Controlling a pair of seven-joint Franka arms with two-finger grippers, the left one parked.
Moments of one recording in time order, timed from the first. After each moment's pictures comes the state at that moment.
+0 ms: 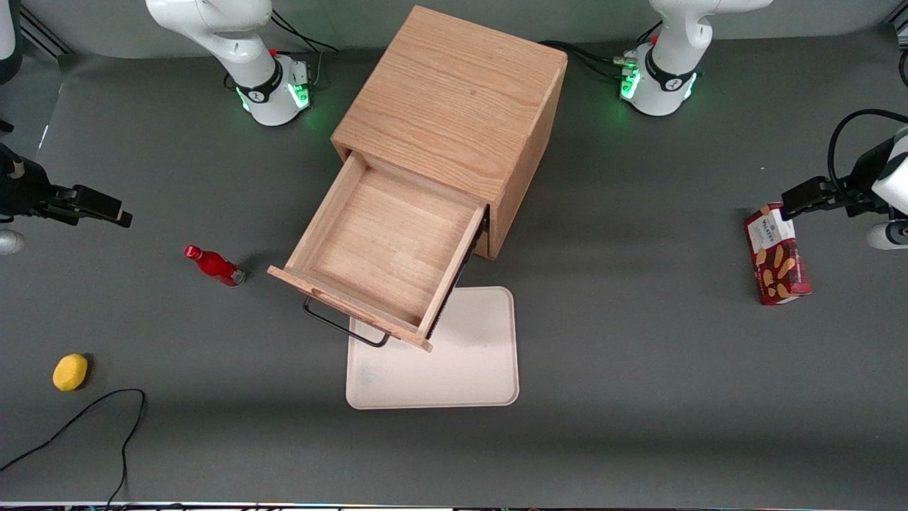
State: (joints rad) arm -0.02 0.06 -0.04 -1.54 0.08 1.53 0.05
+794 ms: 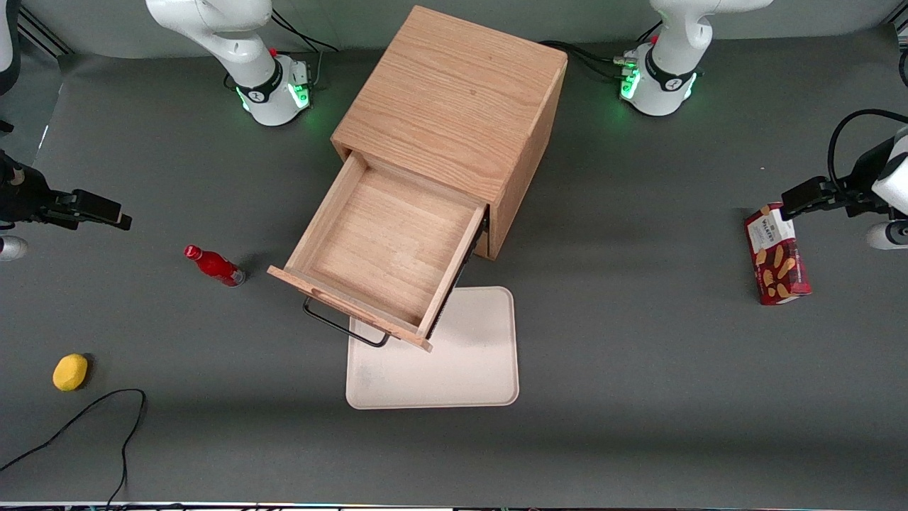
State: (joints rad) arm -0.04 0.08 -0.04 -1.54 0.08 1.52 -0.01
